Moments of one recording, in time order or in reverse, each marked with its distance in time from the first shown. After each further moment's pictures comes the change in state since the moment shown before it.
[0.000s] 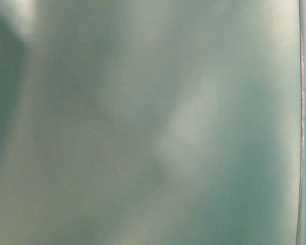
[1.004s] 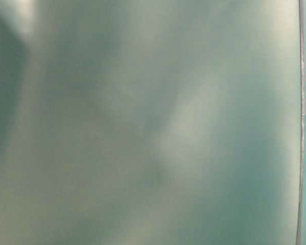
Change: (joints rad) left arm 0.002 0.000 -0.002 0.002 0.000 -0.002; right arm 0.000 0.161 0.008 0.054 0.008 0.048
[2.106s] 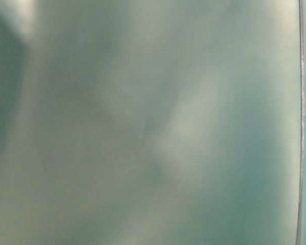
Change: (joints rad) left arm -0.002 0.000 0.002 0.000 0.015 0.000; right arm 0.304 0.686 0.201 0.201 -0.787 0.097
